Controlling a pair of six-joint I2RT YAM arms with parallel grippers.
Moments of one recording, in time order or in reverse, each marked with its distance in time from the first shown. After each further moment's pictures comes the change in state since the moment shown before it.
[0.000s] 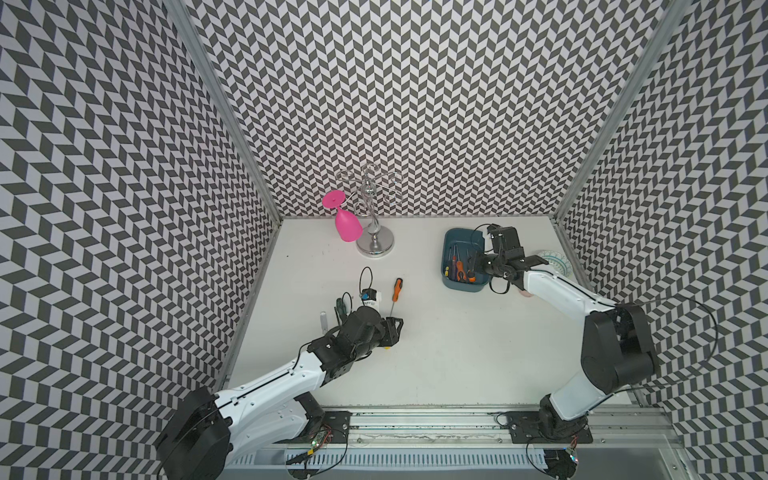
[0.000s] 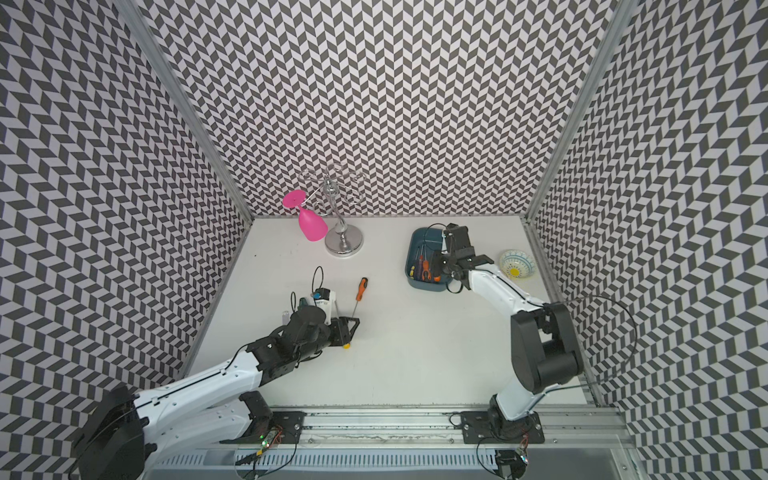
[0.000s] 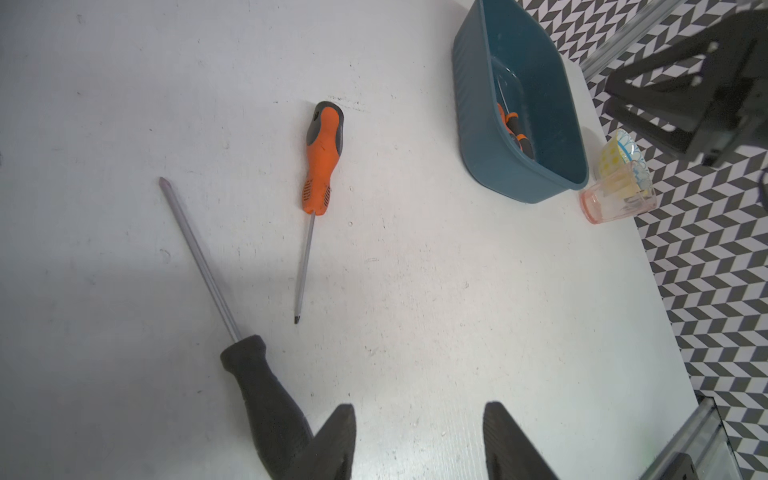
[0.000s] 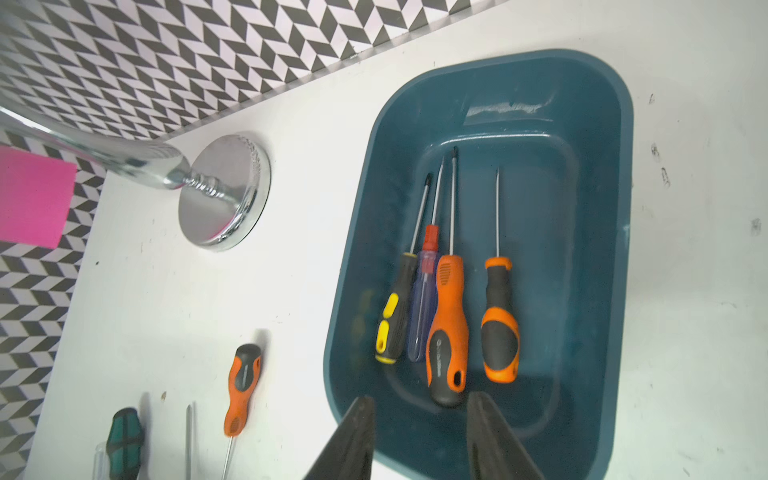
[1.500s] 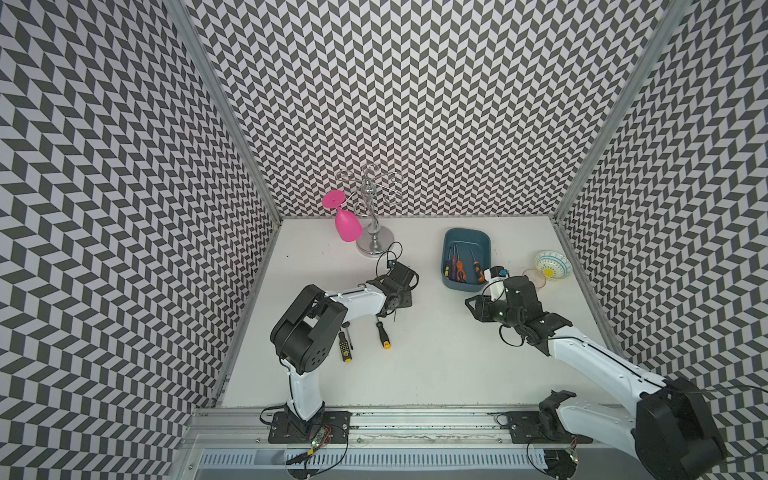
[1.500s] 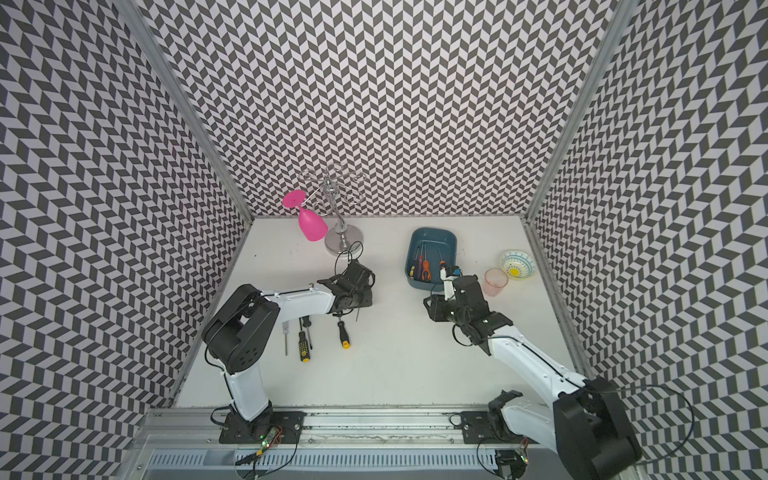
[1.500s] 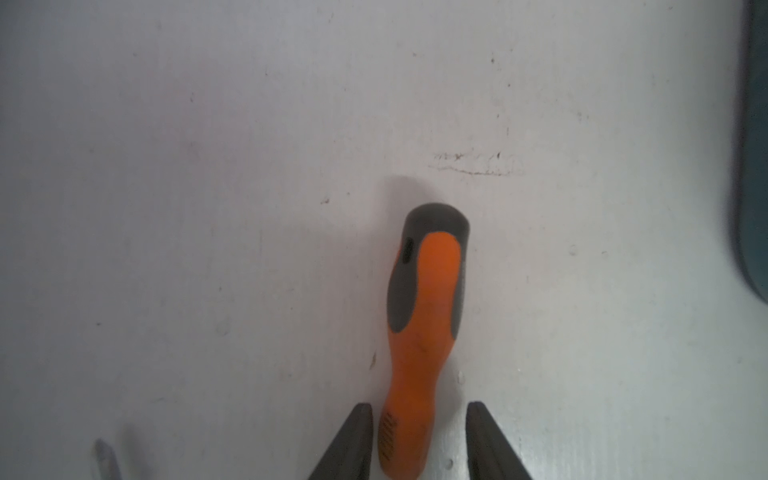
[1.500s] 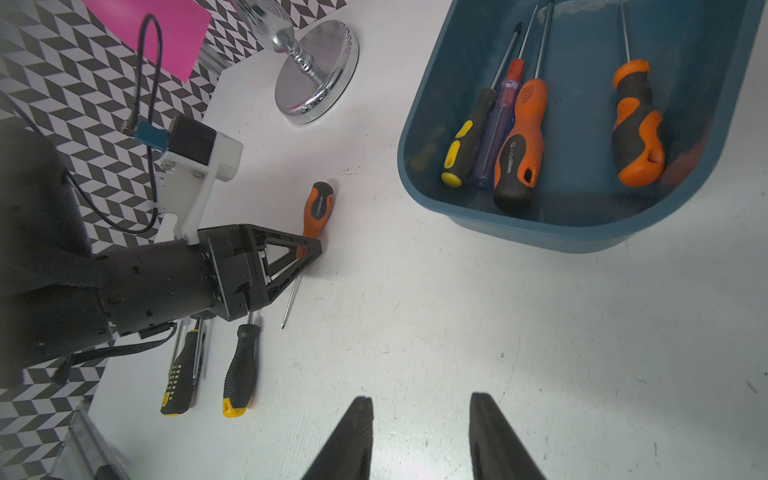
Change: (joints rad) left arm 0.138 0.810 0.569 -0.139 -0.119 0.130; right arm 0.103 -0.438 -0.523 0.174 -0.116 0.002
